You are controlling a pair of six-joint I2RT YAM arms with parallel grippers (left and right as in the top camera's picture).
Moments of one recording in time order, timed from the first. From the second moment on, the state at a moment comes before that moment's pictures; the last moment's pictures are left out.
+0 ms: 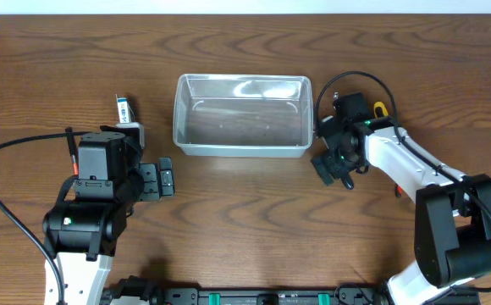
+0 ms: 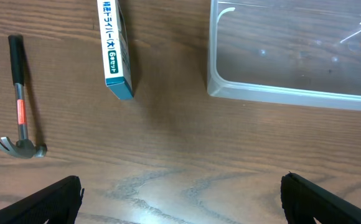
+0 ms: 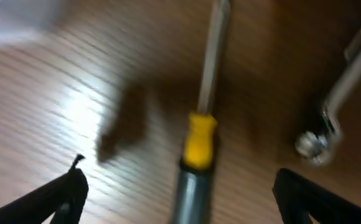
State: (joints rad) left arm -0.07 0.93 0.96 -0.97 -0.01 -0.12; right arm 0.25 1.77 1.02 -0.69 0.00 -0.26
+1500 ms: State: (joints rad) left arm -0.07 0.93 0.96 -0.97 -0.01 -0.12; right arm 0.25 1.77 0.97 -0.67 0.03 -0.16
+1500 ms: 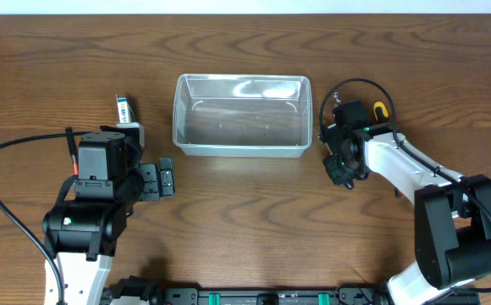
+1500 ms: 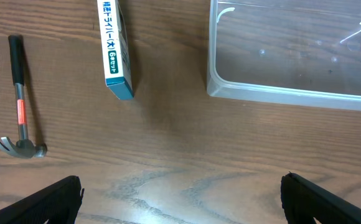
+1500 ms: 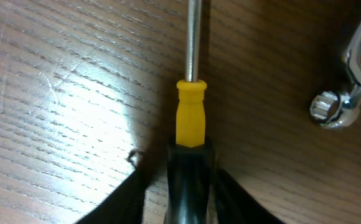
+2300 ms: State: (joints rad) left arm -0.07 0.93 0.96 -0.97 -0.01 -0.12; right arm 0.25 1.77 0.97 -0.67 0.04 -0.16
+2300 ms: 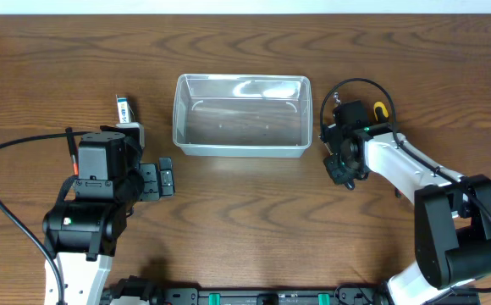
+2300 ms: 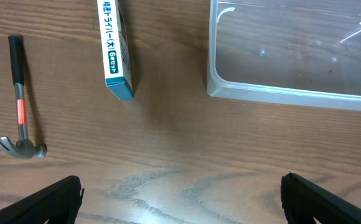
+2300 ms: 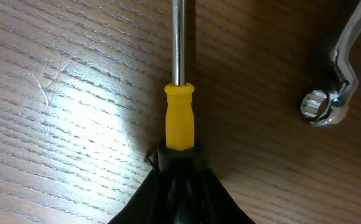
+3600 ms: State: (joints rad) left arm -0.07 0.93 0.96 -0.97 -0.01 -0.12; right arm 0.46 1.64 1.69 -1.00 -0.11 -0.49
